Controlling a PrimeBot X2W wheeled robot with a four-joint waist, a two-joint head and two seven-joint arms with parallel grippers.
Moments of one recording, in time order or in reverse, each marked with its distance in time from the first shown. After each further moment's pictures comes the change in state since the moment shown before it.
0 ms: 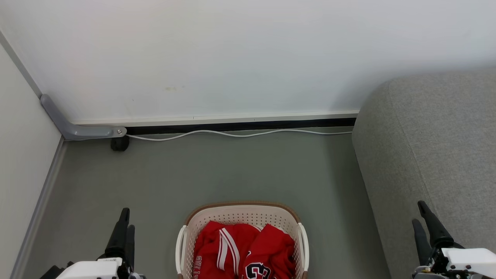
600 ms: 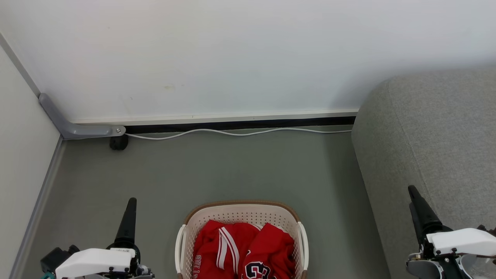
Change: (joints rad) left arm -0.045 0.002 -0.026 0.016 0.212 0.000 -0.052; right arm -0.070 -0.088 0.143 0.025 -0.105 0.000 -0.088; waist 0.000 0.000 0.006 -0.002
